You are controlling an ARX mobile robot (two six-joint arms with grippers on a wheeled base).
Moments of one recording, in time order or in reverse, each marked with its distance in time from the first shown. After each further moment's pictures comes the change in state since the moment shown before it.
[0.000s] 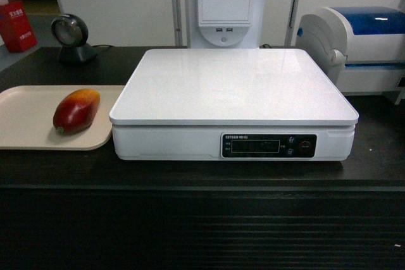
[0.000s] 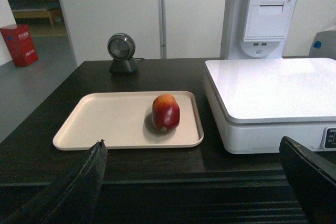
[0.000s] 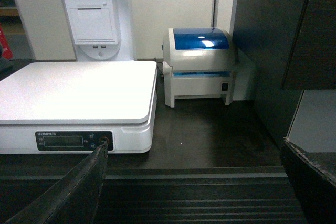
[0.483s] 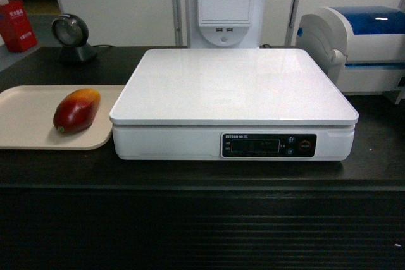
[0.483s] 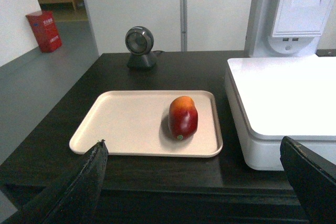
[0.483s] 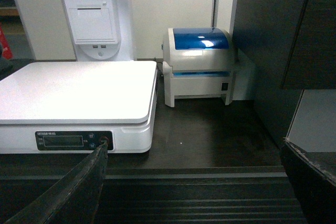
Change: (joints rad) left arm -0.124 0.519 0.133 0.319 -0.225 0.014; right arm 0.000 0.000 0.000 0.000 0.000 0.000
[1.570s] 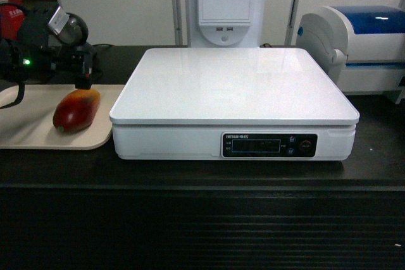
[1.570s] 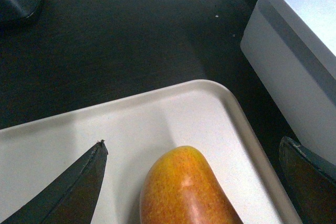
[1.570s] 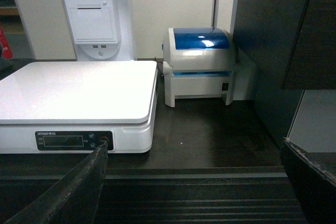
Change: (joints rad) left arm 0.235 1.725 1.350 -0.083 0.547 0.188; right arm 0.000 0.000 0.000 0.000 0.000 0.000
